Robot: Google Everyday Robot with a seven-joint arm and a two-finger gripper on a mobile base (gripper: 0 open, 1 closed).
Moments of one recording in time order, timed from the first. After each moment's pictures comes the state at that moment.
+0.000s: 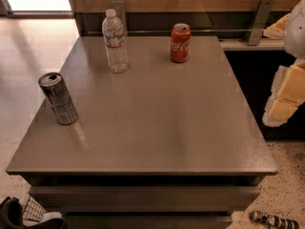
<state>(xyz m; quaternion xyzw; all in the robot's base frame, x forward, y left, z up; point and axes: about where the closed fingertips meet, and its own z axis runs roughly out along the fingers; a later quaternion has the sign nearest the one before) 0.438 -0.212 0.991 -0.60 0.78 -0.05 0.18</state>
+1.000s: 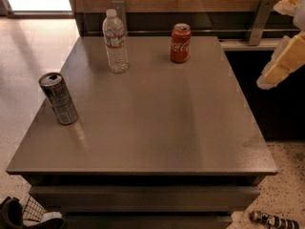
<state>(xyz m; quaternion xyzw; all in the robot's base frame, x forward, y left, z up) 0.510 -0.237 1.008 -0.56 0.78 -0.03 0.29</state>
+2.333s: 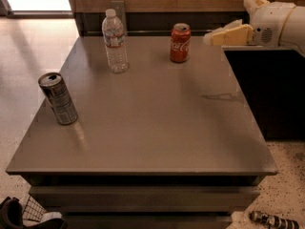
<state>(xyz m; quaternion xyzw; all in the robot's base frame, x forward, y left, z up) 0.662 -0.196 1.009 -0.36 0.66 0.18 0.64</state>
